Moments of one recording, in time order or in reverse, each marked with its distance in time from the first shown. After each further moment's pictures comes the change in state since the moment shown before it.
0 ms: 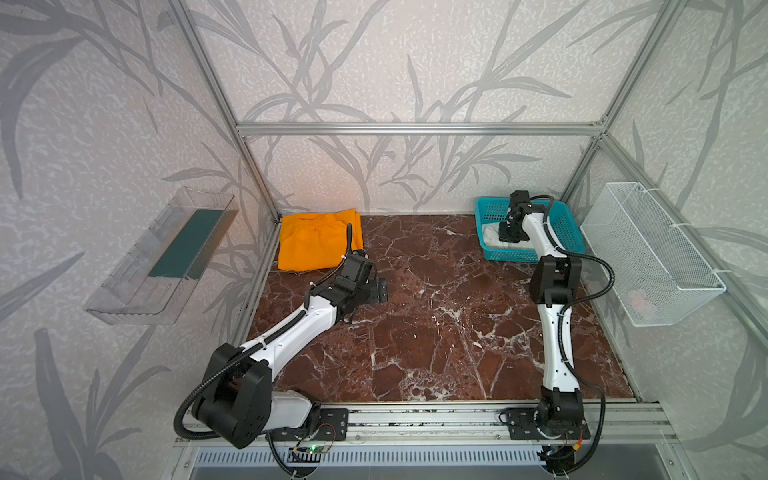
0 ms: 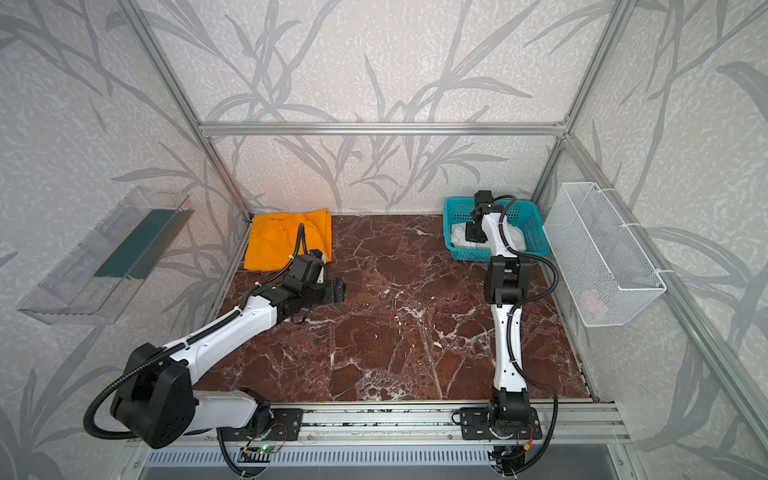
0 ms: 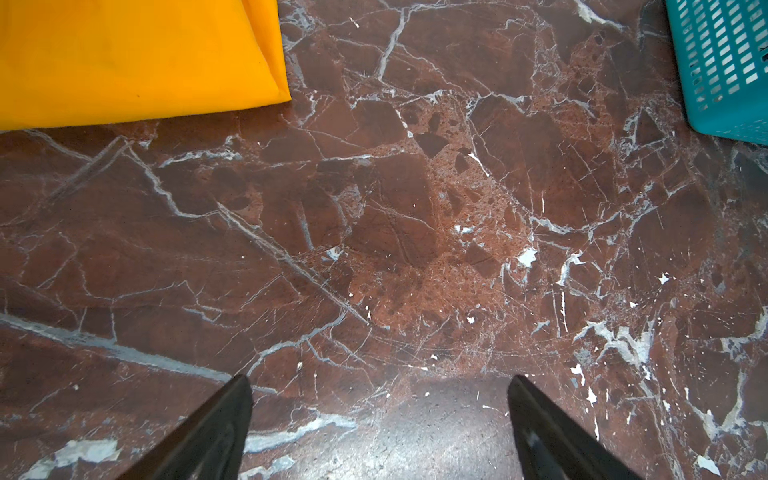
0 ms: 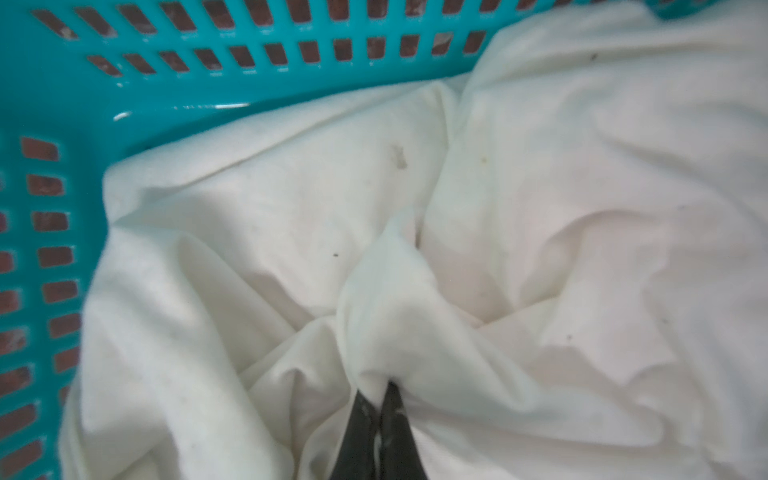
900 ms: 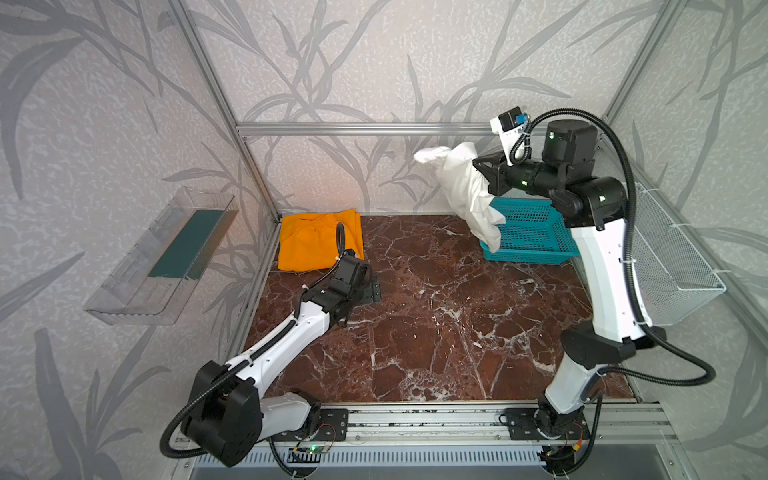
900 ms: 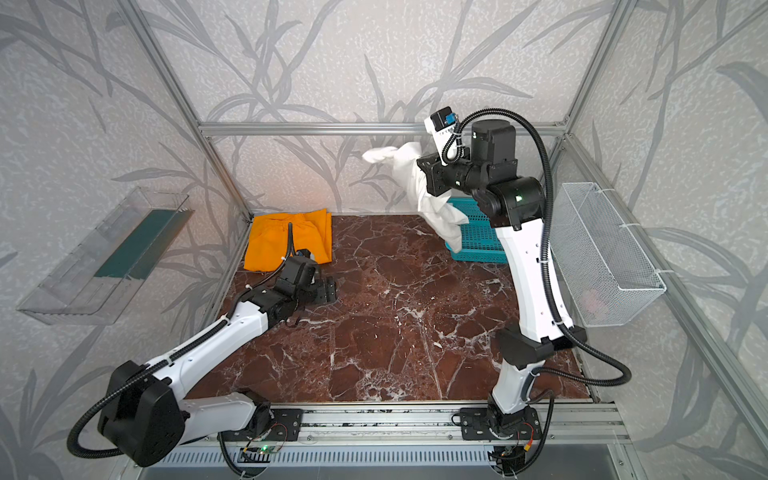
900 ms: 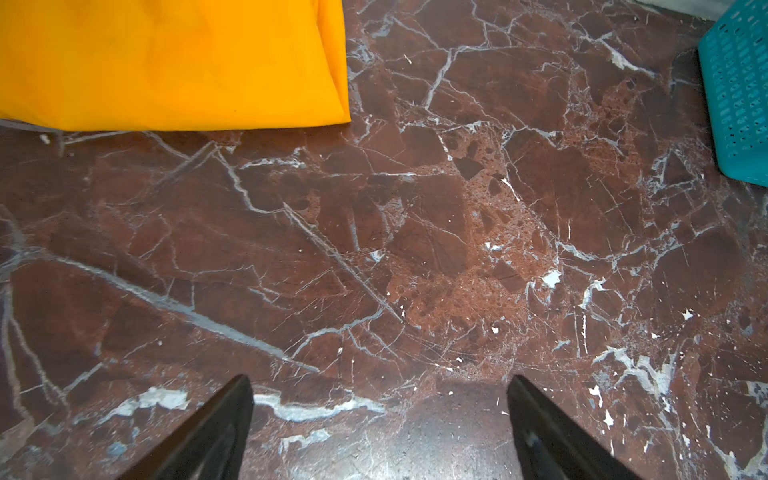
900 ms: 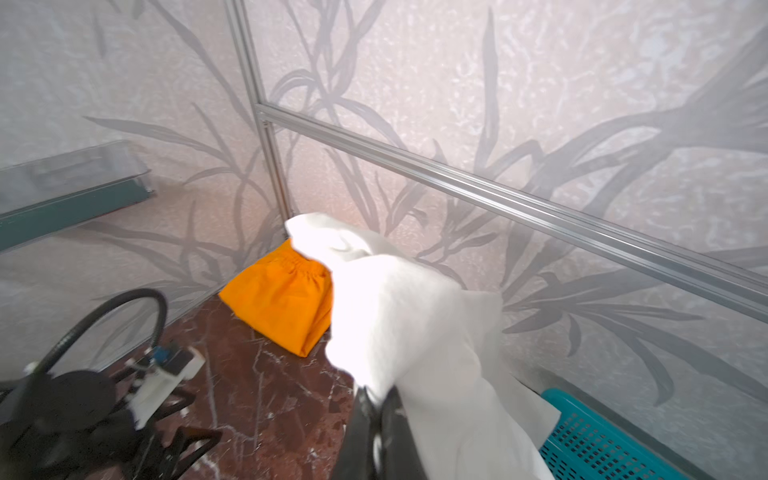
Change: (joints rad) left arm 0.002 -0.108 0.010 -0.108 -0.118 -0.056; right arm 0.365 -0.913 -0.078 0.068 -0.440 -0.162
